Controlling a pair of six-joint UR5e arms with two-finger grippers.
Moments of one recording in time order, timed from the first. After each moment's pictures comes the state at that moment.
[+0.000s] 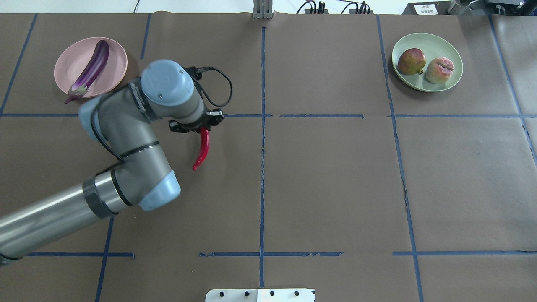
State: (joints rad) left arm -0.86 -2.18 -1.52 -1.70 -2.00 -0.96; right arm 1.50 -1.69 1.84 -1.67 2.30 0.05
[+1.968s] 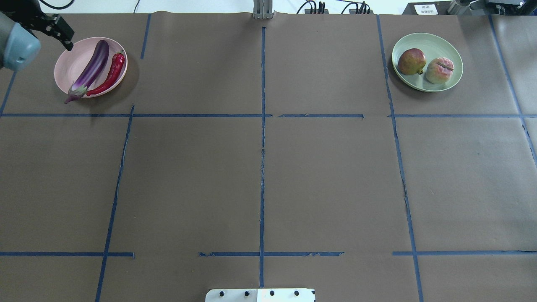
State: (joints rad) left arm -1.26 -2.10 -1.46 -1.43 -2.24 -0.22; right arm 1.49 -1.69 1.85 -1.67 2.30 0.05
